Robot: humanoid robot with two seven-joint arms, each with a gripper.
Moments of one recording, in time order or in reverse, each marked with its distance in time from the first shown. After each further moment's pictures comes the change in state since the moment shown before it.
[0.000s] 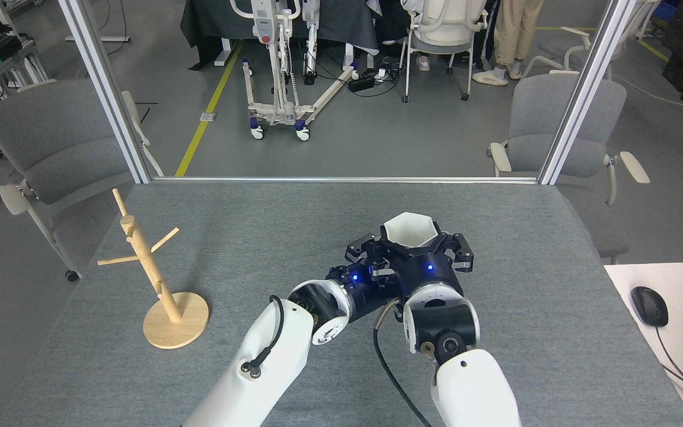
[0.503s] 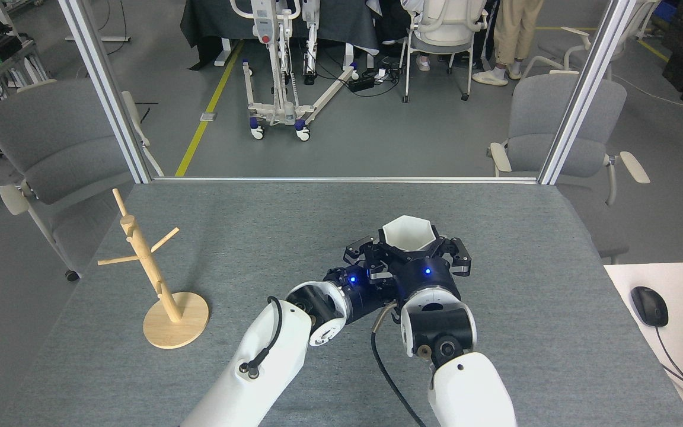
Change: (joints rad) left arm 0.001 0.009 -0.002 0.006 -0.009 -0.008 0.001; right arm 0.013 0.012 0.001 0.005 0.003 0.011 -0.002
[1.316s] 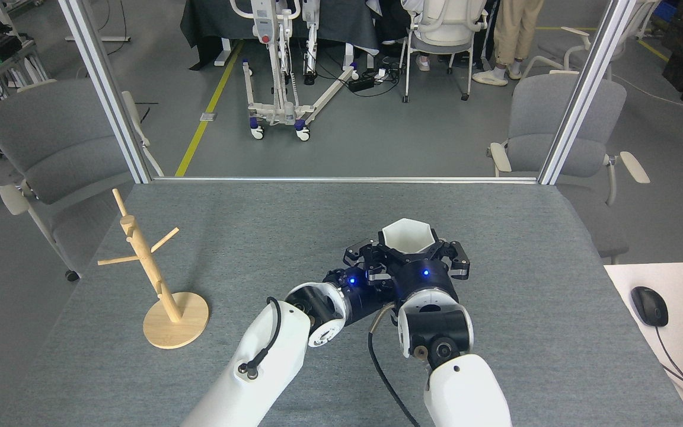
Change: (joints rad) left arm 0.003 0.001 0.001 0.000 0.009 -0.008 -0.013; right arm 0.009 0.024 -0.012 0.003 0.014 0.003 0.002
